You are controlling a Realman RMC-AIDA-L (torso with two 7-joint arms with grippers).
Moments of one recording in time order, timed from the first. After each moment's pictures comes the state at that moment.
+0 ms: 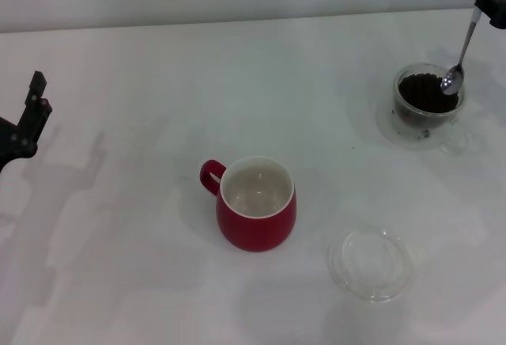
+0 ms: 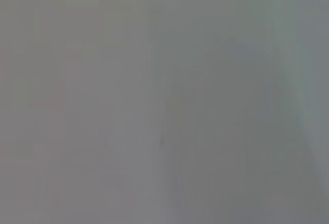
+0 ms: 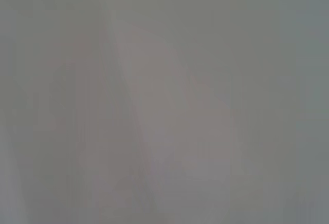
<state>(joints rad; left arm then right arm) -0.35 -2.08 2.77 0.18 -1.12 1.50 0.04 0.47 1.96 -0.40 -0.52 1.43 1.20 -1.81</state>
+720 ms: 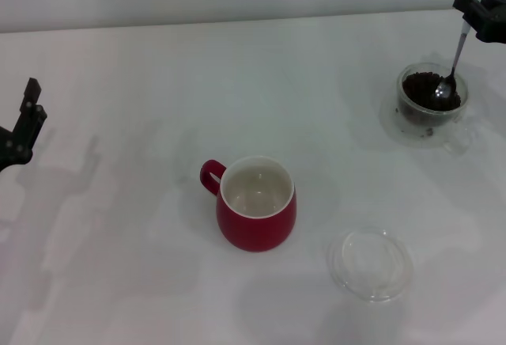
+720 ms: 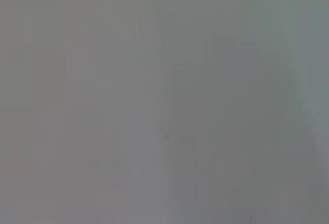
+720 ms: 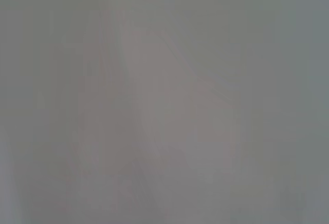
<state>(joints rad) -0.34 -2.08 2.77 0.18 -1.12 1.50 0.03 0.47 2.00 -0.40 -0.51 1.44 1.16 -1.87</state>
